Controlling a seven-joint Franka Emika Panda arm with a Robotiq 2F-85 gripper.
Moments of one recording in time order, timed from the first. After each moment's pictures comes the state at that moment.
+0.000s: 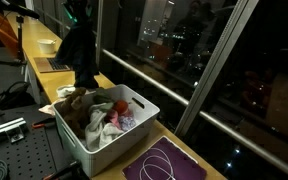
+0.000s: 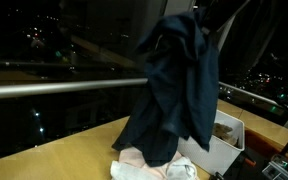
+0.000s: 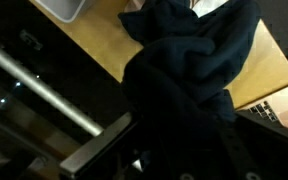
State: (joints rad) arm 0.28 -0.11 0.28 -2.02 -0.04 2.19 -0.34
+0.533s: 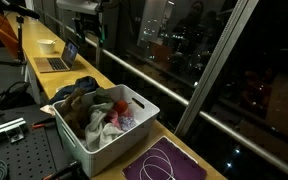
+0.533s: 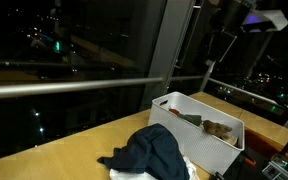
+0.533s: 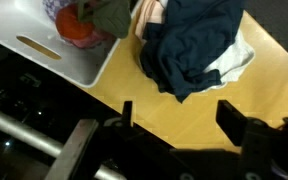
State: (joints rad) arm 0.20 -0.10 0.17 -2.14 0.01 2.21 -0.39
